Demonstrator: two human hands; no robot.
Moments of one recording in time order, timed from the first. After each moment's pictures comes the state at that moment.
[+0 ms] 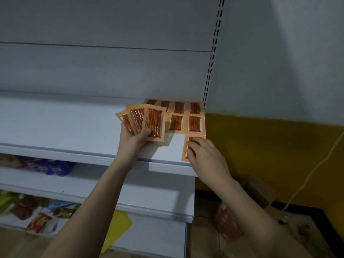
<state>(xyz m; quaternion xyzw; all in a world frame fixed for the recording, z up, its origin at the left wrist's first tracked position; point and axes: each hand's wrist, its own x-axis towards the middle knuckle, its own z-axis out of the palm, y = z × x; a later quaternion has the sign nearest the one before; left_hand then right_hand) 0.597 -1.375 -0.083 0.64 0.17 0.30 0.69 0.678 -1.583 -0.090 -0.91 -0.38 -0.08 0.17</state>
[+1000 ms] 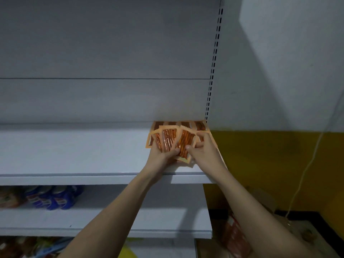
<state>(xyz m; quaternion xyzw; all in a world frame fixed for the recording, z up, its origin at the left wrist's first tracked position) 0.598 -1.353 -0.087 0.63 0.06 0.17 0.76 0.636 -1.512 -0.052 -0.81 -0.18 0.01 0.55</state>
